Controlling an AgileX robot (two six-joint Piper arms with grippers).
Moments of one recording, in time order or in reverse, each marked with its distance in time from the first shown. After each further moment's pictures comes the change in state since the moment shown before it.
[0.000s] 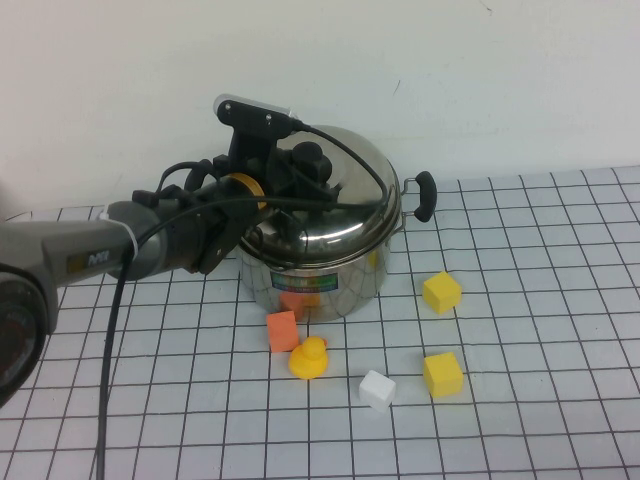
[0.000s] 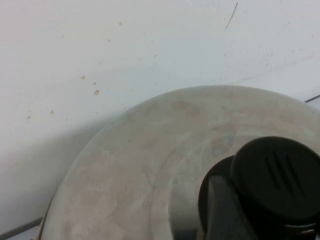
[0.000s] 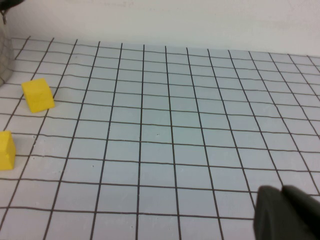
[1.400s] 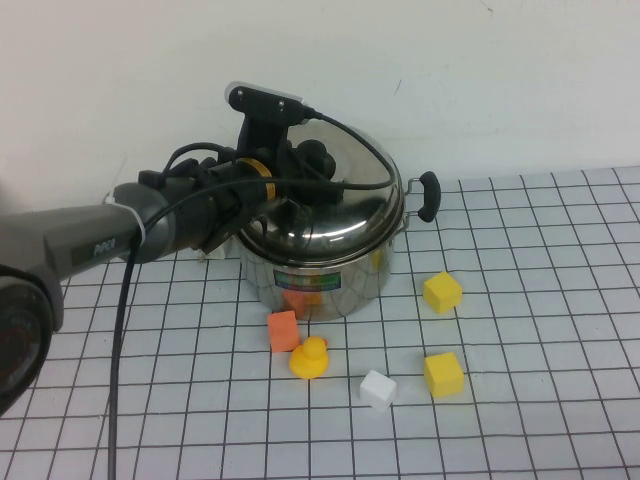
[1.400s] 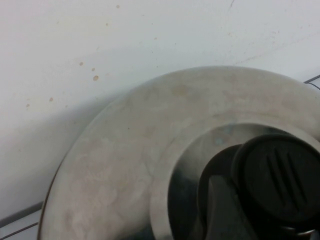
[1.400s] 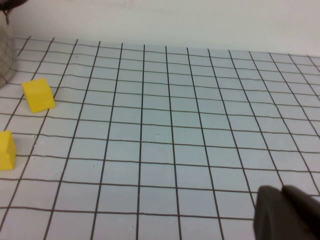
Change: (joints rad) right arm 0.000 0.000 0.000 -0.002 0.000 0.000; left arm -0.027 0.000 -0.089 0.204 0.186 -0.196
